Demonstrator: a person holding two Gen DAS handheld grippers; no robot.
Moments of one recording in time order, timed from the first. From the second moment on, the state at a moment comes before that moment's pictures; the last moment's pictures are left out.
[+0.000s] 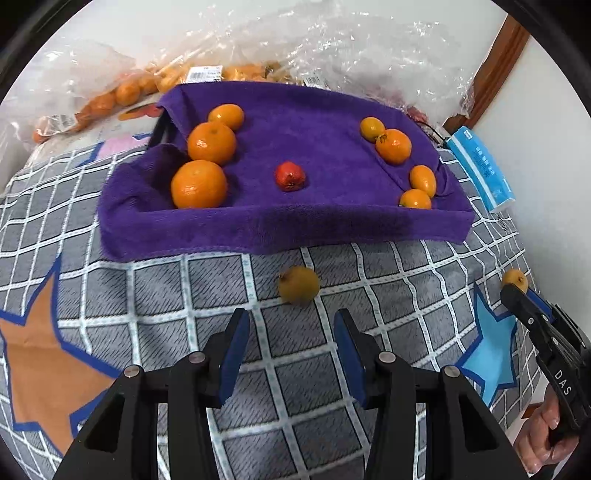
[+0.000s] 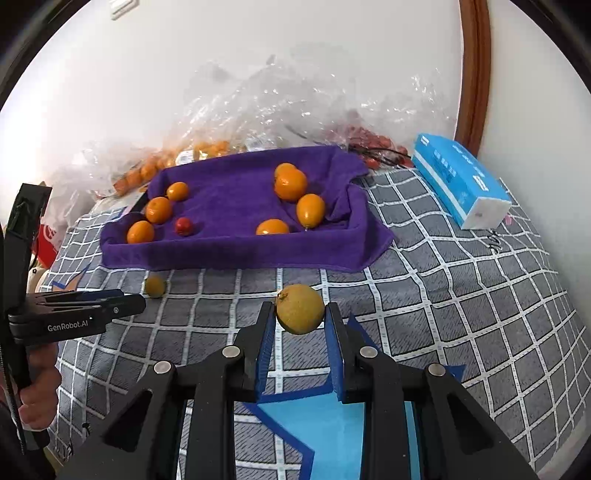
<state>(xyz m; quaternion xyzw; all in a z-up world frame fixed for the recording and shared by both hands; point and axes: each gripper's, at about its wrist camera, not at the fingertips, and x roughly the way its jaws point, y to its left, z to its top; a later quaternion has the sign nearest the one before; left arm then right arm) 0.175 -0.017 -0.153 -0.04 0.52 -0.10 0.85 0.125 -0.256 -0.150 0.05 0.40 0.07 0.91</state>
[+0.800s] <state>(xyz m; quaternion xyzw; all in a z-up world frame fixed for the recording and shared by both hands) 0.181 -0.031 -0.152 -0.01 0.51 -0.12 0.85 0.142 -0.240 -0.158 0.03 0.41 0.08 0.91</state>
